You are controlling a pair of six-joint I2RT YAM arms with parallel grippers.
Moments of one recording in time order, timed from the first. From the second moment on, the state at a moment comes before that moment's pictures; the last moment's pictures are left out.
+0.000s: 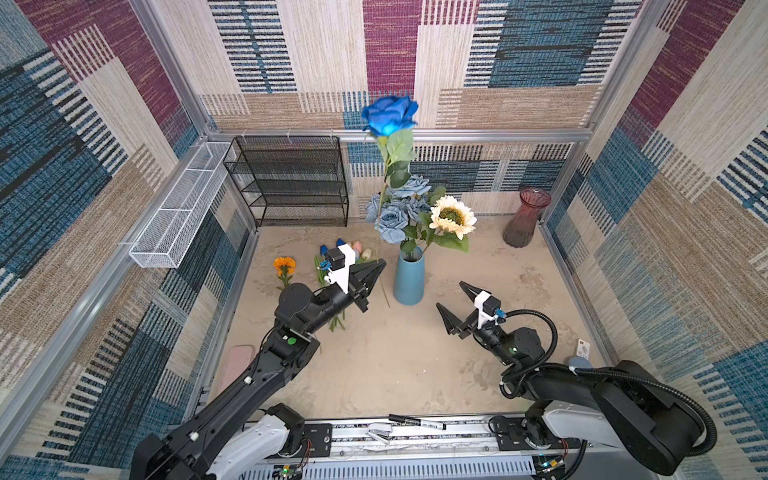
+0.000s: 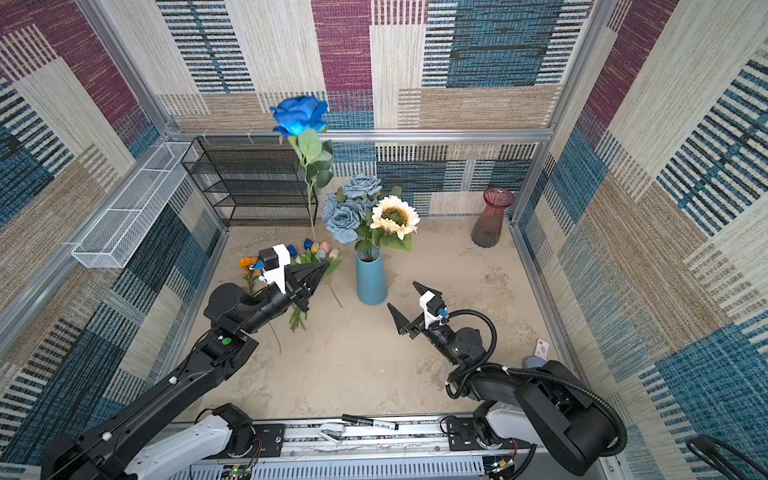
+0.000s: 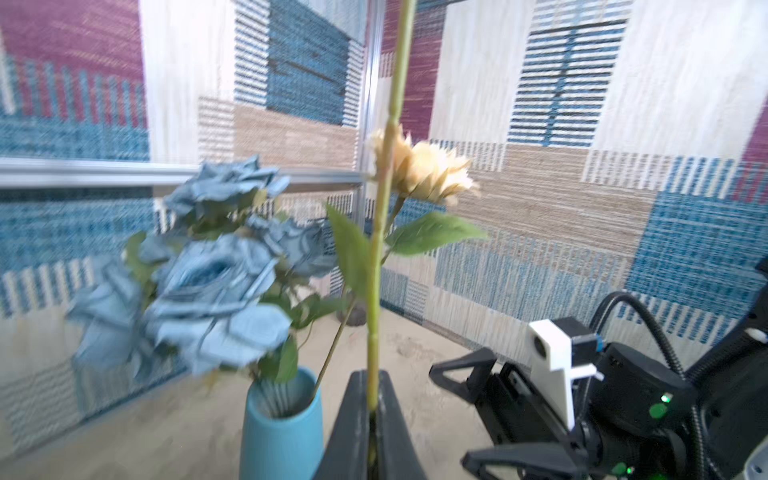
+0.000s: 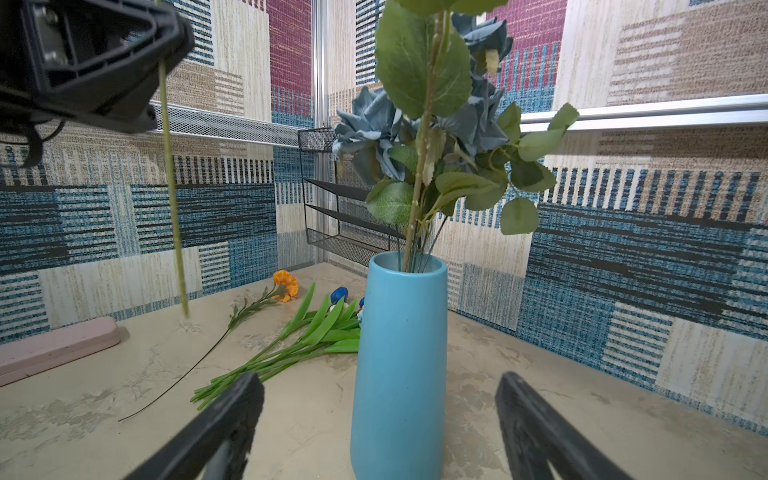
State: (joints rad) left arm -0.56 1.02 0.73 0.58 0.40 -0.17; right arm 0.57 1.23 0.13 1.35 -0.15 0.00
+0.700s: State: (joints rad) left arm -0.58 1.43 0.96 0.81 0.31 -0.03; right arm 0.57 1.21 0.12 1.35 -0.15 -0.01
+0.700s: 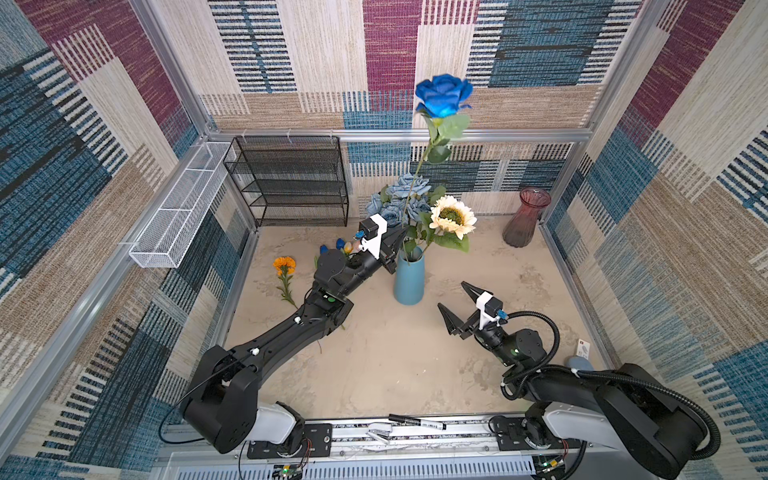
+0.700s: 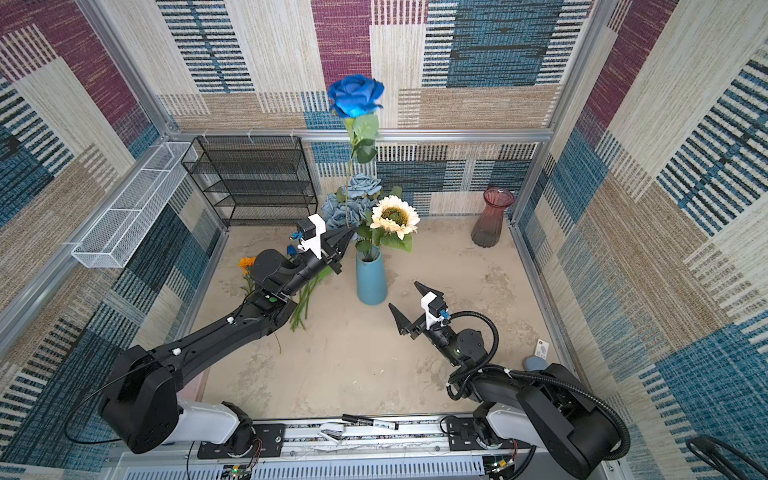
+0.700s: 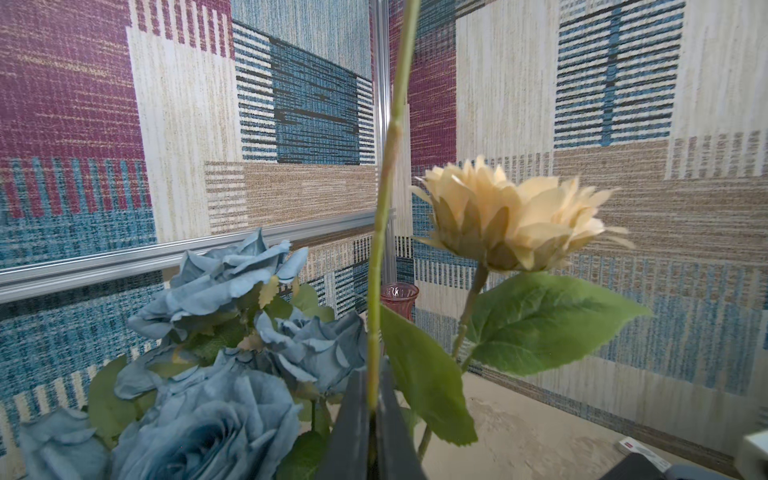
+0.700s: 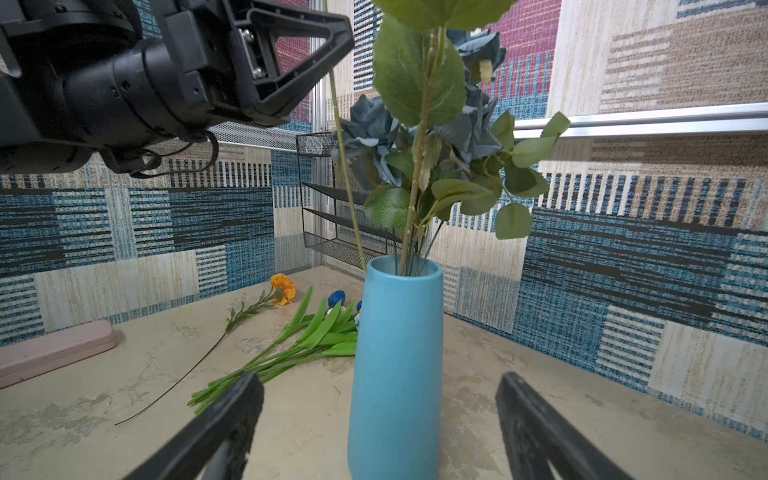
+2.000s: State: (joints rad) left arm -0.58 1.51 1.04 0.74 0.35 -0.06; right arm 0.57 1.24 0.14 1.34 -0.15 -0.01
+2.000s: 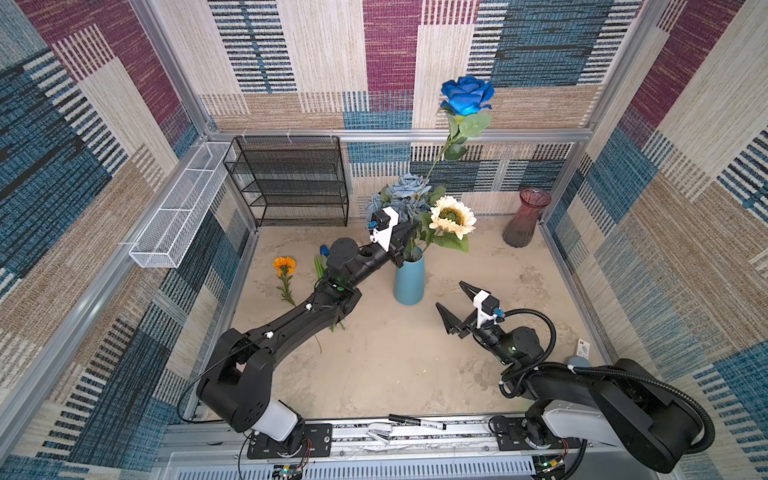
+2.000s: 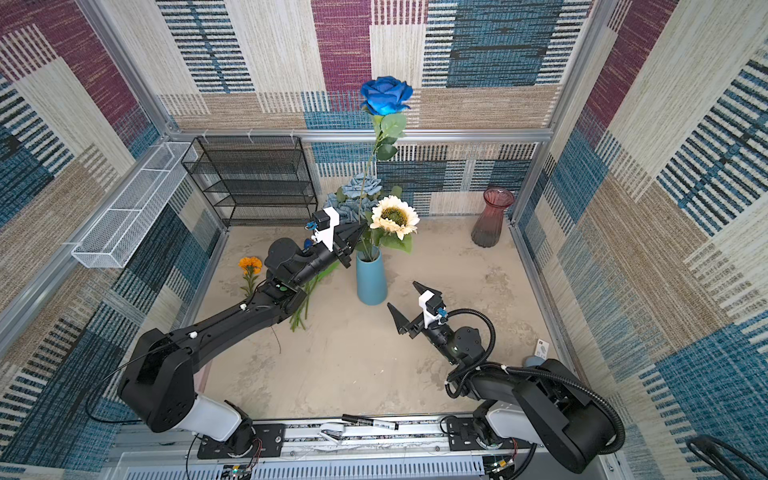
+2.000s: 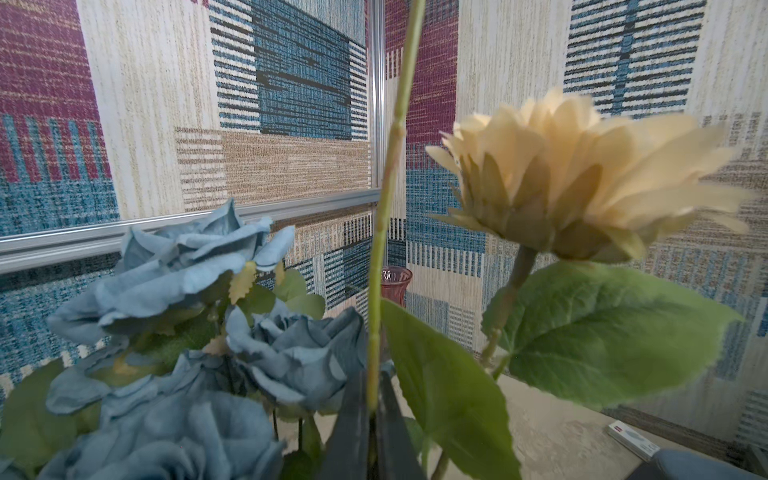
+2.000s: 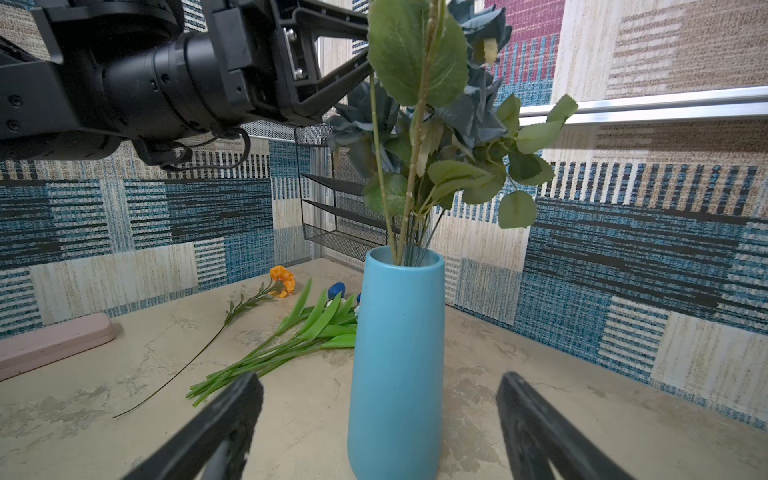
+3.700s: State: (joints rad) left arm -0.57 1.31 0.95 0.57 0.31 -0.09; right arm 0.57 1.26 0.15 1.34 -0.15 -0.01
